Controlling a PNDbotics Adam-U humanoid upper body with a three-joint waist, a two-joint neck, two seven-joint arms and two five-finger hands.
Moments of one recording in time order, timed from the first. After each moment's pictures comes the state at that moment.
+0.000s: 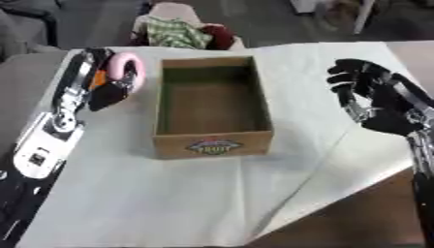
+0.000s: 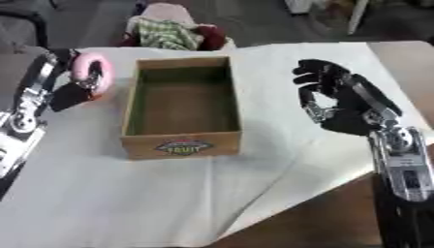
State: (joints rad) left arm -0.65 0.45 -0.23 -1.38 -0.23 0.04 0.05; right arm -0.51 -0.18 -0.14 -1.48 0.10 -0.23 0.62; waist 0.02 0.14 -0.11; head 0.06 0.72
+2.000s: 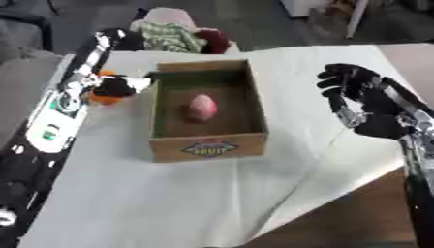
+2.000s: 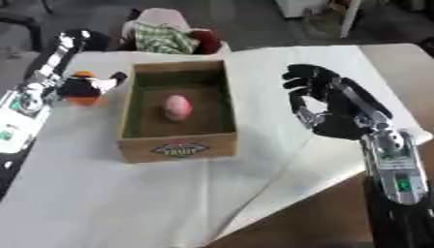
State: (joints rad) left arm -0.61 0.50 -0.05 -1.32 -0.26 -0.07 -0.02; right arm -0.51 -0.15 -0.12 -1.47 0.12 -0.23 0.64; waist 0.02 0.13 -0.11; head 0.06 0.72
